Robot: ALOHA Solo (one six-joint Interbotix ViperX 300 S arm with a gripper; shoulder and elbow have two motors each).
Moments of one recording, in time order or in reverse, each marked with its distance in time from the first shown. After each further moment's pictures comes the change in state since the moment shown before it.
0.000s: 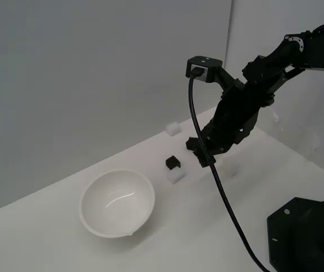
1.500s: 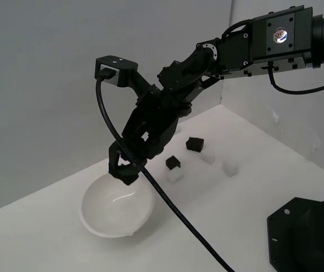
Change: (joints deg) arm -22.4 -15.8 -15.9 -12.1 -12.2 -10.7 -14.3 -1.0
